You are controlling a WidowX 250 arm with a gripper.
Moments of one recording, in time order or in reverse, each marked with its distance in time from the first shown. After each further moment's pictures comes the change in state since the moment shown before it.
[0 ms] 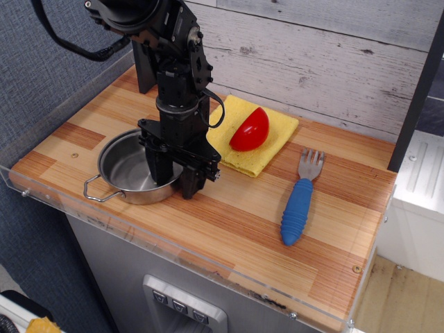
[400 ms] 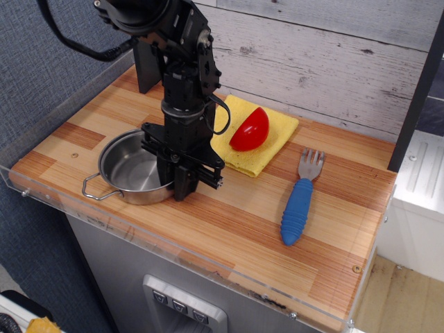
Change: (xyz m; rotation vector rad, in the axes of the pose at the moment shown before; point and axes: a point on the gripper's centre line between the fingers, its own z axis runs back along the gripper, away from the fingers) arm -0.009 -0.008 0.010 0.015 0.041 -0.021
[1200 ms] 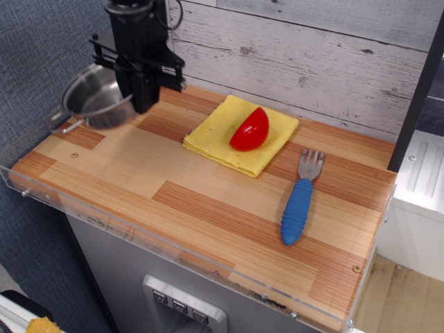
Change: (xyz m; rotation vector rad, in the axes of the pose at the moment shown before) arm 0.011 0.068 0.074 0.014 -0.103 0.167
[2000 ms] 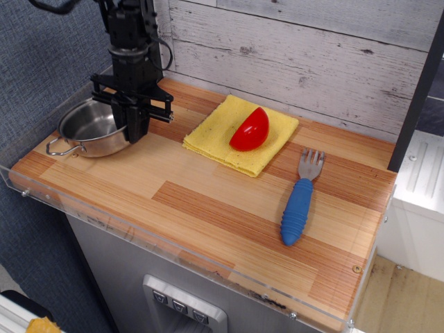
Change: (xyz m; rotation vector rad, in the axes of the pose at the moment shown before) arm 0.015 0.022 -0.078 -0.044 0.145 0.053
